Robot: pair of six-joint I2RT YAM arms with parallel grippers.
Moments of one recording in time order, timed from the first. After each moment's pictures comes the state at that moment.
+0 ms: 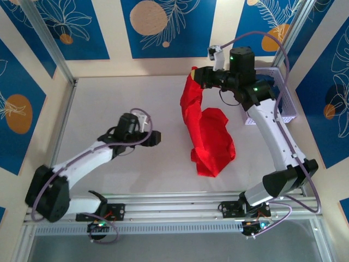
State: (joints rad) left arm -0.56 1.33 0.79 -0.22 0.22 -0.39; right arm 0.34 1.48 1.75 -0.65 -0.47 0.32
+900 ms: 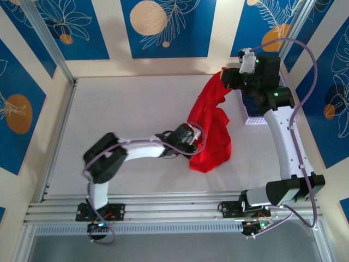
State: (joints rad) left arm -0.92 1.83 1.15 -0.15 0.09 -0.34; right arm 0.11 1.38 1.66 -0.71 -0.39 0.29
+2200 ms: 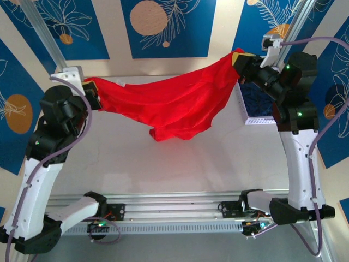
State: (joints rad) left arm -0.38 0.99 1.54 -0.71 -0.34 -0.20; right arm 0.10 1.21 1.73 -0.55 -0.48 0.34
